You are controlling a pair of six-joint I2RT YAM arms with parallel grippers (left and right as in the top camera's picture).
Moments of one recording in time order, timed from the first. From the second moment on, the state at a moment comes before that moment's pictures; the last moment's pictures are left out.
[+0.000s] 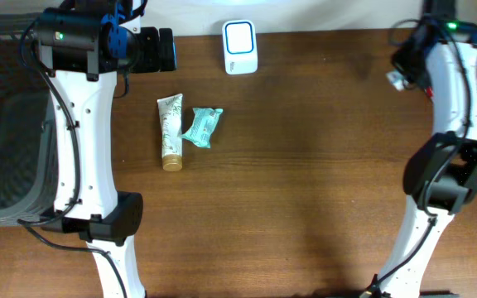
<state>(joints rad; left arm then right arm) -0.18 2.14 2.84 -1.69 -0.09 -0.19 -0.24 2.33 2.29 -1.15 0.13 0.72</state>
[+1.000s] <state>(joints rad) -0.18 2.14 2.84 -1.69 -0.09 -0.19 -0.57 2.35 2.29 -1.27 0.10 0.67</state>
